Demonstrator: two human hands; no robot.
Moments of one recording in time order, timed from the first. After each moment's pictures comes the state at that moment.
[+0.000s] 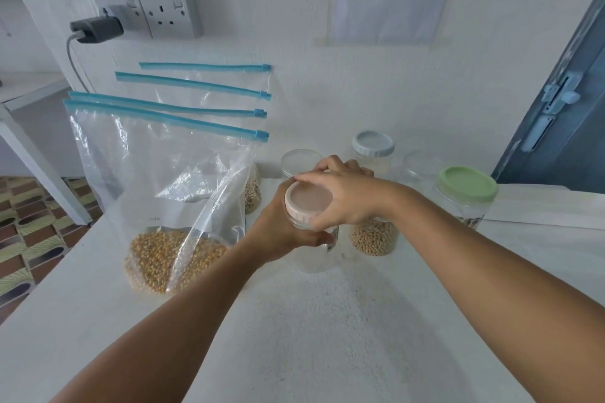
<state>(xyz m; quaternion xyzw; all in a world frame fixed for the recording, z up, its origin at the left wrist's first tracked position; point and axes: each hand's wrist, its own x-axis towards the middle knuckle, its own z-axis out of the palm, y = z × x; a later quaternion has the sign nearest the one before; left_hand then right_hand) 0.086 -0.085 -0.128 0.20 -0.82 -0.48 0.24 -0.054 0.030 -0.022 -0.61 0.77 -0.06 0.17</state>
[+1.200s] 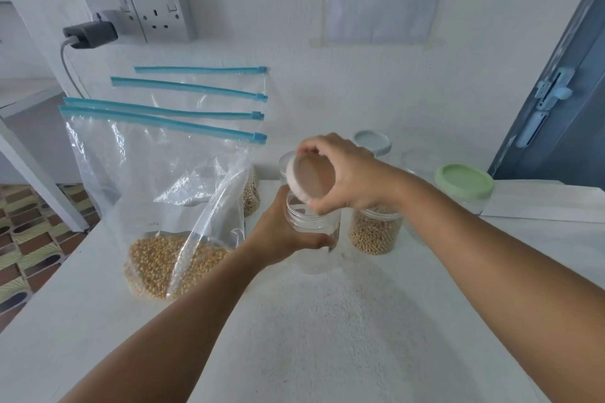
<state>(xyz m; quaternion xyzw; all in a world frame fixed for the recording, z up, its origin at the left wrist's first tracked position) 0.087 -0.084 -0.134 0.22 -0.82 -0.48 0.24 -0.061 0.031 -0.008 -0.65 0.72 -0.21 0.11</state>
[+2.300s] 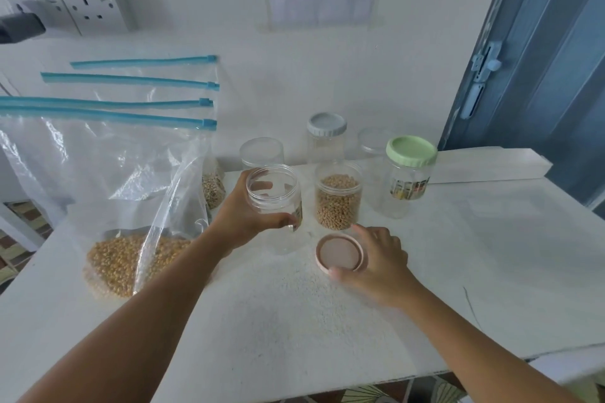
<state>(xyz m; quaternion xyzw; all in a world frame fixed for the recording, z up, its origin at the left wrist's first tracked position) 0.090 -0.082 -0.130 0.24 -0.82 -0.47 0.22 -0.057 0.166 -0.186 -0.39 0.87 -0.27 0.15</state>
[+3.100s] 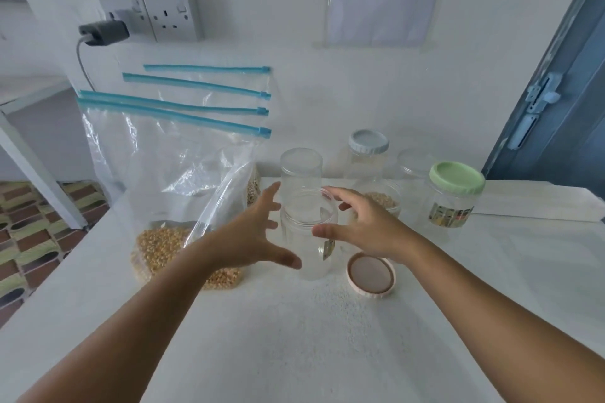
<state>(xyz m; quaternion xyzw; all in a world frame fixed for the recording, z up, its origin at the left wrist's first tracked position) 0.158 -0.068 -0.077 0.25 -0.88 -0.41 0.03 -0.044 0.083 -0.083 -0.51 0.74 -0.36 0.25</state>
